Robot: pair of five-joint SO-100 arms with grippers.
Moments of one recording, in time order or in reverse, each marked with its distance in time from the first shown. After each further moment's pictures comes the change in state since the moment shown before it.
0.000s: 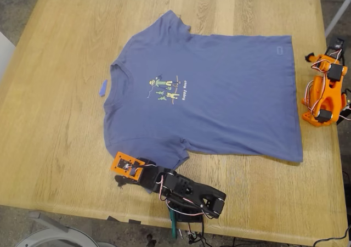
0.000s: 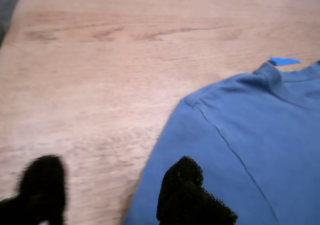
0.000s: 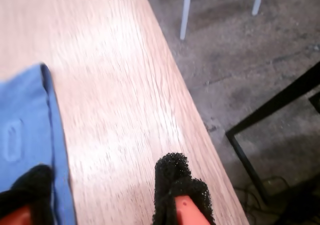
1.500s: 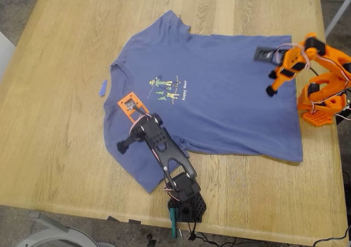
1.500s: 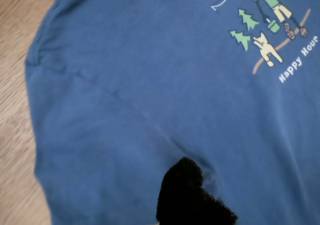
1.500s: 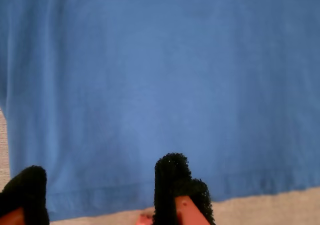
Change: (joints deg) arm 0 35.6 -82.4 -80.9 35.2 3.1; arm 1 -101.1 -72.6 -79.2 39.7 -3.1
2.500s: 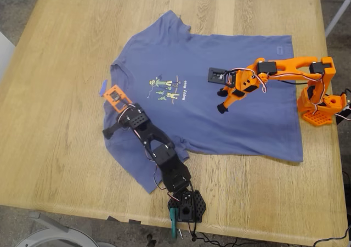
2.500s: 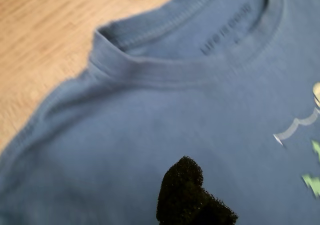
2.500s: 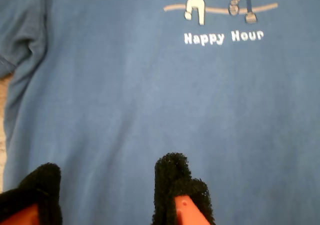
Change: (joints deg) arm 0 -6.2 -42.0 -8.7 -46.2 0.0; arm 1 -6.9 -32.8 -8.2 -46.1 0.7
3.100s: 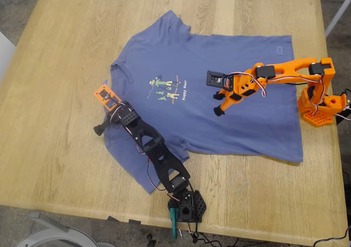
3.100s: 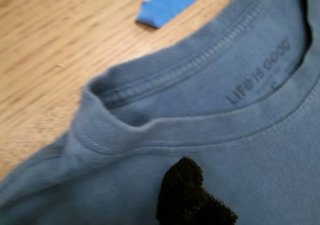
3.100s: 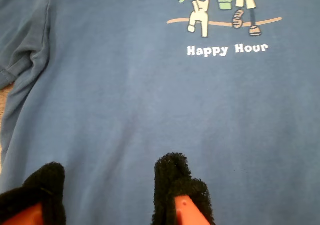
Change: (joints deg) arm 0 -0.3 -24.3 -24.9 -2.1 0.0; arm 1 0.4 -0.2 3.9 -6.2 0.0
